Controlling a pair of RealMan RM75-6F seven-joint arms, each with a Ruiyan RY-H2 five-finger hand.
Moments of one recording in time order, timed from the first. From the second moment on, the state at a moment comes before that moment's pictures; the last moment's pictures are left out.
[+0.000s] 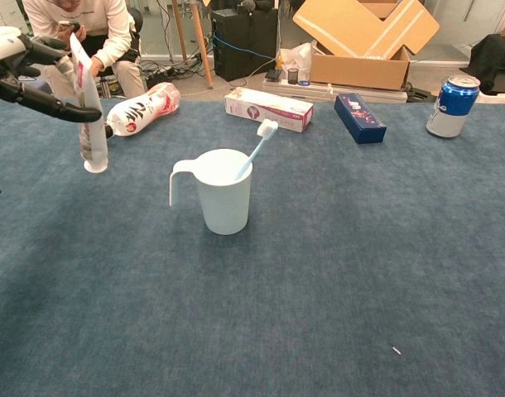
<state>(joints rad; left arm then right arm) -0.55 -1.52 -0.40 -1.80 0.89 1.32 0.30 0.07 -0.98 0.04 -1.69 -1.53 1.46 0.15</state>
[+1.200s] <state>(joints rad) -0.75 -1.60 -0.49 -1.95 0.76 1.36 0.46 0.07 -0.98 0.04 -1.69 -1.54 1.46 0.15</state>
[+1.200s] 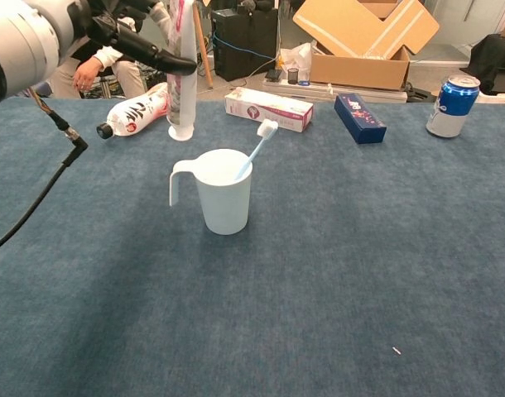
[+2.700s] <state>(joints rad) -0.82 -1.73 -0.45 -1.78 0.66 1.31 0.41 0.06 -0.96 0.03 -1.69 -1.55 1.48 0.18</state>
